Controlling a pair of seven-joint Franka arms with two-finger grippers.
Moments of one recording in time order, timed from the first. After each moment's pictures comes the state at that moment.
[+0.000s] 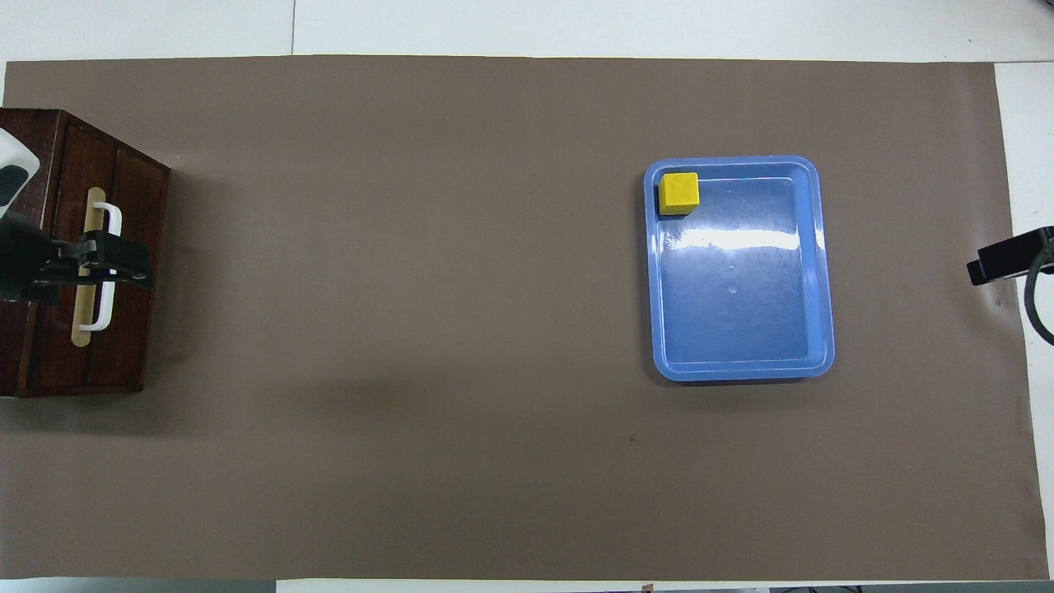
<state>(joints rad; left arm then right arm) 0.08 -0.07 -0.18 -1.72 0.01 1.59 -0.19 -0.05 0.00 -0.03 -1.52 -0.03 1.43 -0.20</state>
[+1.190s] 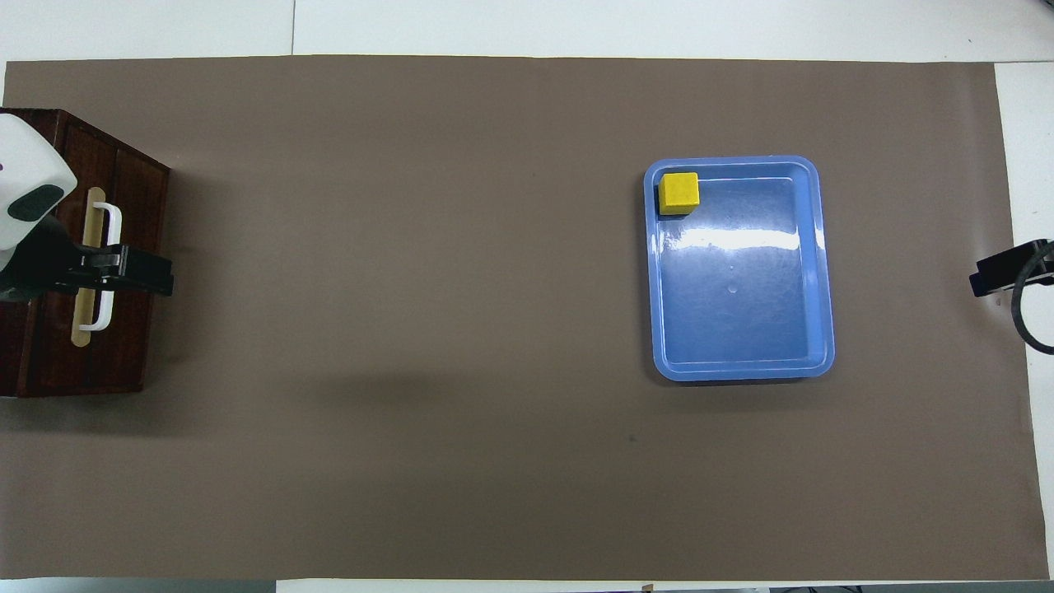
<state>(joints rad) 0.04 -0.07 -0.17 -1.72 0.00 1.60 -0.03 -0.06 -0.01 -0.03 -1.58 -0.06 1.46 -0.20</state>
